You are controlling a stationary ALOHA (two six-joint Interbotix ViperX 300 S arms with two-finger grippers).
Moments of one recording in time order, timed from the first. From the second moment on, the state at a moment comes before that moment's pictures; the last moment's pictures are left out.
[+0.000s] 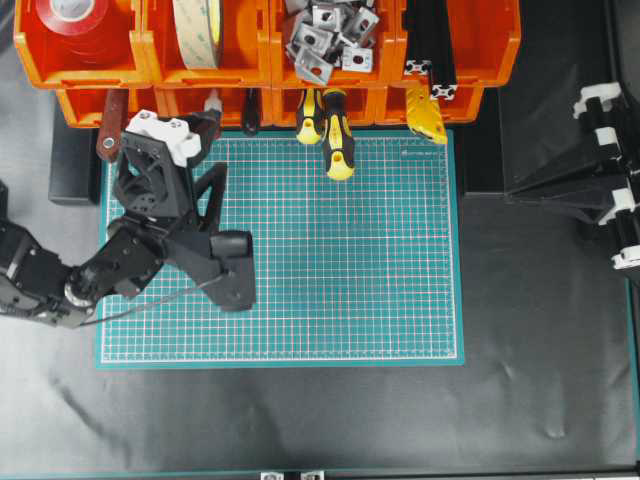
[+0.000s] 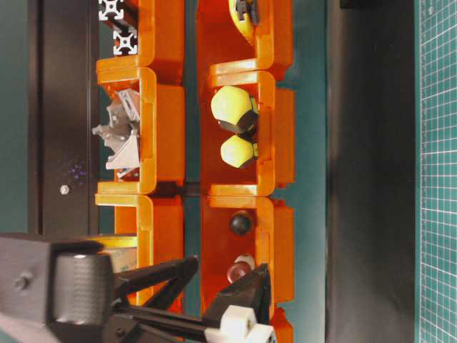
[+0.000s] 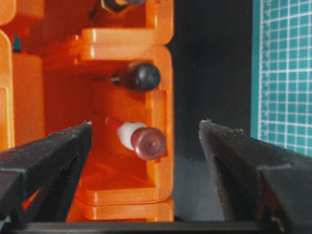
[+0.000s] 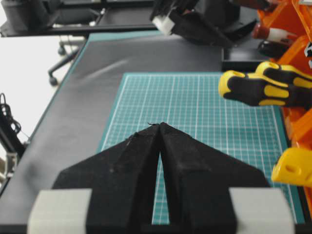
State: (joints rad) left arm -0.38 -0.01 0.47 1.18 1.20 -0.70; right arm 0.14 -1.06 1.19 0.00 0.06 0.08
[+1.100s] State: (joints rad) left arm -0.35 -0.02 0.52 1.18 1.14 -0.69; right arm 0.17 -1.06 1.19 0.00 0.06 0.08
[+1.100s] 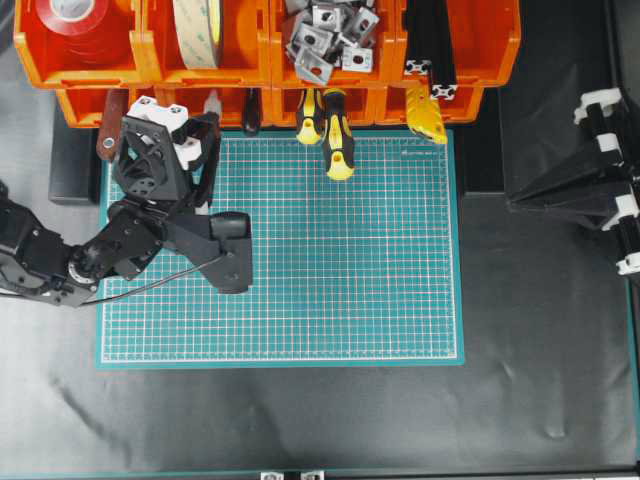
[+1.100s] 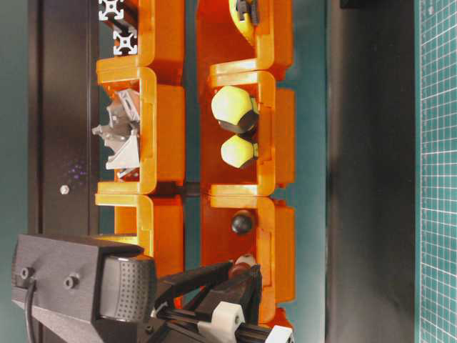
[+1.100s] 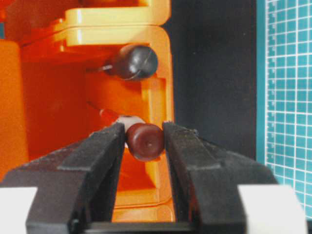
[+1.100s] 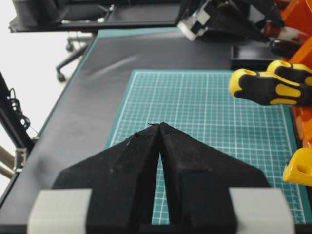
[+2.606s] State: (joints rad) left arm -0.87 0.08 0.05 1.18 1.44 -0.62; right arm 0.17 -1.15 1.17 0.00 0.11 0.08
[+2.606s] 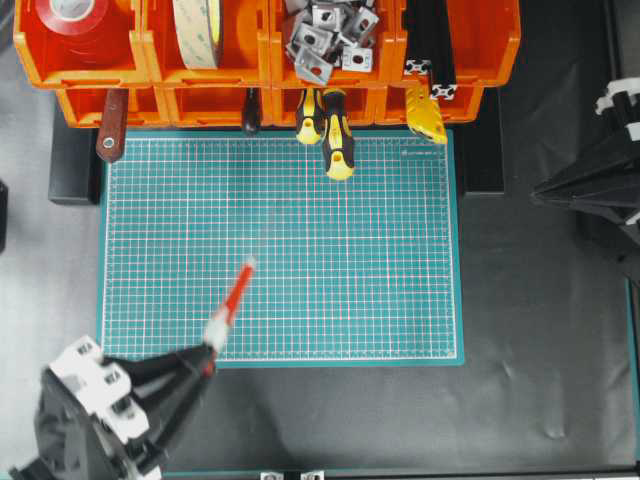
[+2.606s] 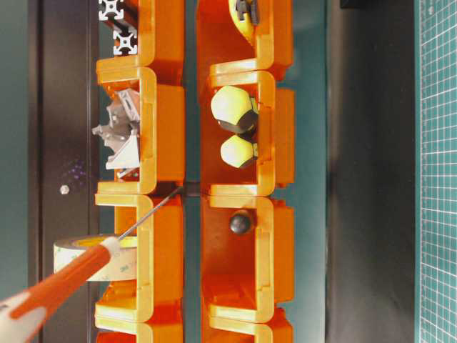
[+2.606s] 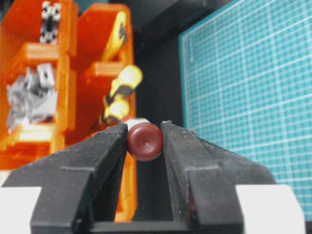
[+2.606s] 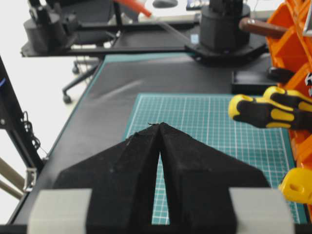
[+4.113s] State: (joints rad) left arm -0.56 0.12 0.40 1.18 0.89 -0.65; right arm 0.17 -1.16 1.15 0.00 0.11 0.08
